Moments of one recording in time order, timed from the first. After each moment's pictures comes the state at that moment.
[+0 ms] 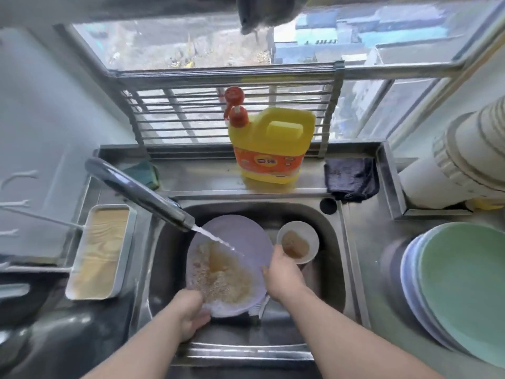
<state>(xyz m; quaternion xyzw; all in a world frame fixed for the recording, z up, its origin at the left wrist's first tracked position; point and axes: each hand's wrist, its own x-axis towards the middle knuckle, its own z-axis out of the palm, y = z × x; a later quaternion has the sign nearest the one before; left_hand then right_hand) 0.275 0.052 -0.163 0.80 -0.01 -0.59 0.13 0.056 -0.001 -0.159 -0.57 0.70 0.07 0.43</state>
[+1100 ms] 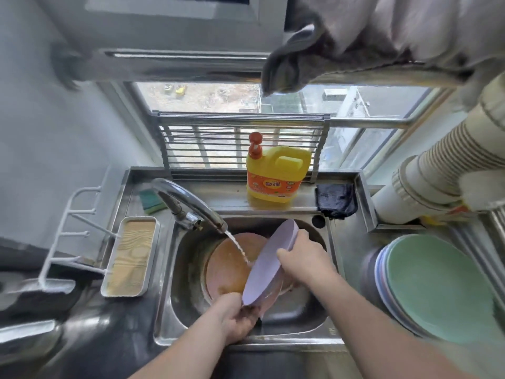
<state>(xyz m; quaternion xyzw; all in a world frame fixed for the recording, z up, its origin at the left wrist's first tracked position) 0.210 0.056 -0.077 0.63 0.20 -0.71 0.25 0.039 -0.013 0.008 -0.51 0.77 0.03 0.39</state>
